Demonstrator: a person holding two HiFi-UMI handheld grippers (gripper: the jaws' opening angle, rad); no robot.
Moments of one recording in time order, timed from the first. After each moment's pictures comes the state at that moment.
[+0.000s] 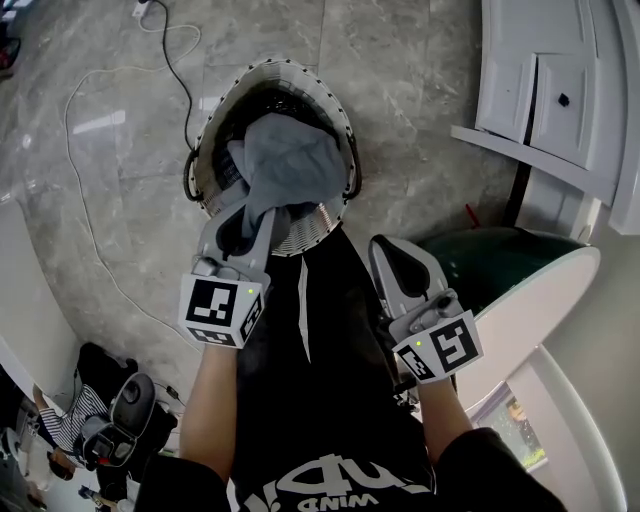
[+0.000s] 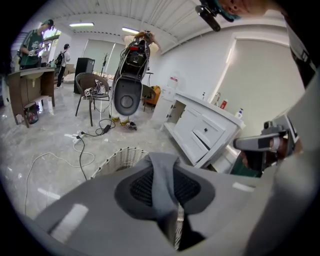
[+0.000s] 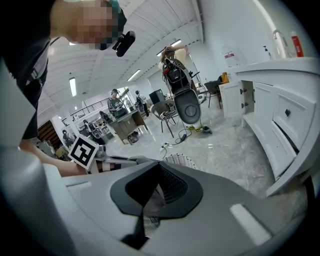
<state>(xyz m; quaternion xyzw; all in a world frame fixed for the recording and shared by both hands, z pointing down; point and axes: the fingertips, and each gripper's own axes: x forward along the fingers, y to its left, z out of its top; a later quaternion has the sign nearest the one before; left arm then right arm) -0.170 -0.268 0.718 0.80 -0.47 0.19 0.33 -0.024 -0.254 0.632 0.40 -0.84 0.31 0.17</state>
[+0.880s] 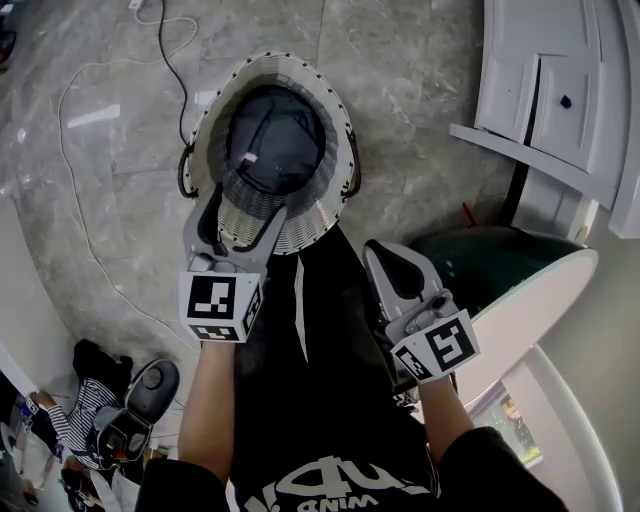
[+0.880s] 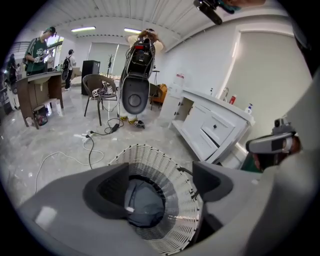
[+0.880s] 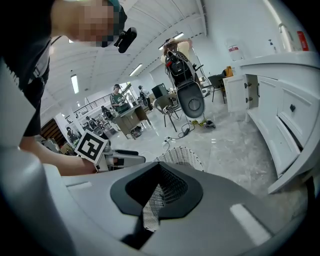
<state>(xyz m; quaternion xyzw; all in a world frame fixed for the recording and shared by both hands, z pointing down) -0.184 -0.270 0.738 0.77 -0.50 0.22 0.33 -0.030 -0.242 0.649 0.38 -0.85 0.32 0.19</state>
